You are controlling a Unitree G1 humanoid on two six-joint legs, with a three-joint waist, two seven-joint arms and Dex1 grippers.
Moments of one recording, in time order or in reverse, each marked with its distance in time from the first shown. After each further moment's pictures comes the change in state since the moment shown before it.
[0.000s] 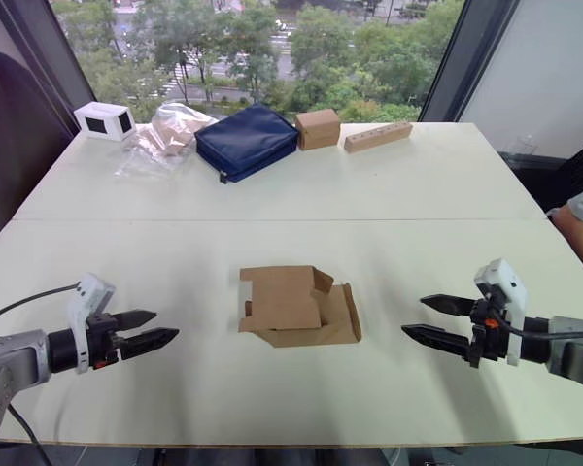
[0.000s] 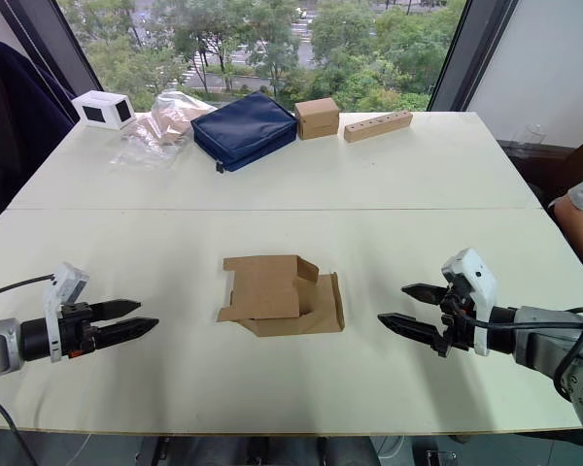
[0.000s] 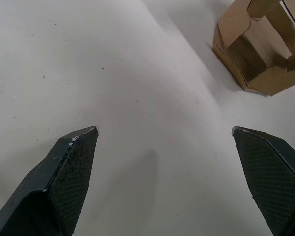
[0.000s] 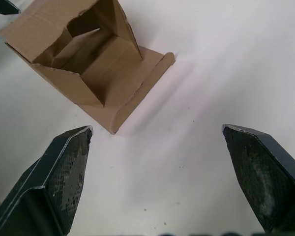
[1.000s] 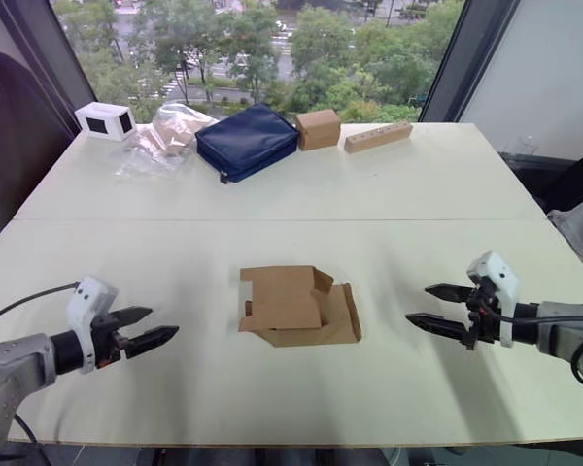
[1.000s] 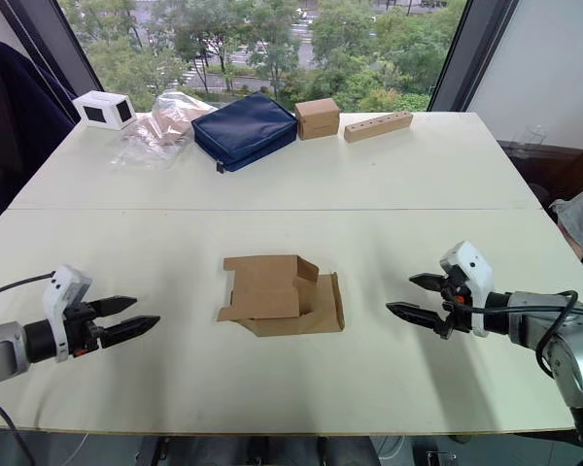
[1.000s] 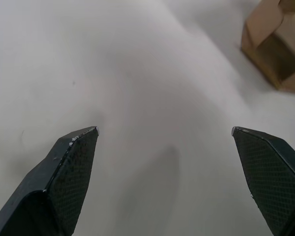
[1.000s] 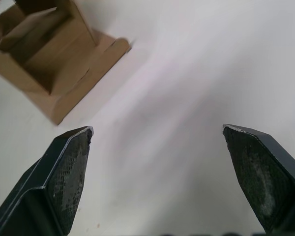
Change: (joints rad) left arm -0.046 -0.038 0.009 -0.043 -0.034 0.040 0.092; right arm -0.120 -0.029 0.121 0.202 -0.176 -0.134 0.125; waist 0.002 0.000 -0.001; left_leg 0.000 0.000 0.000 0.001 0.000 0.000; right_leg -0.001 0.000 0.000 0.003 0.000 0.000
